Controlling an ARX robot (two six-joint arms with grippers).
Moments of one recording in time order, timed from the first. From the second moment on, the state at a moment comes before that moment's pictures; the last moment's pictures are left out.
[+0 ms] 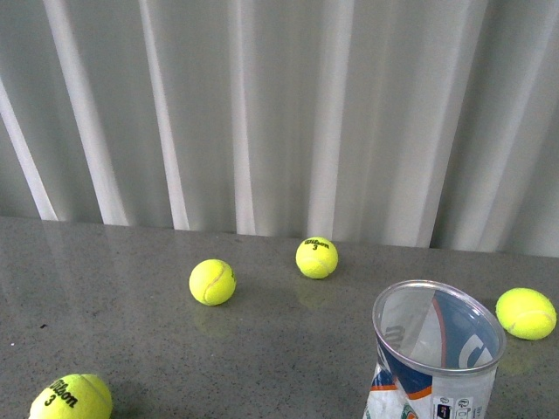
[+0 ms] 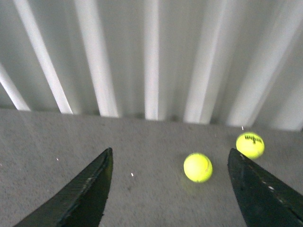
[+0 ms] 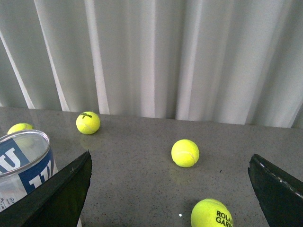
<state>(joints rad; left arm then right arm) -0.10 1.00 0.53 0.41 -0.08 -0.01 0.00 0.00 0.00 0.00 0.00 -0.01</state>
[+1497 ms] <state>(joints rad) 0.00 0.30 0.02 0.31 0.00 0.00 0.00 0.00 0.00 0.00 0.00 -0.01</state>
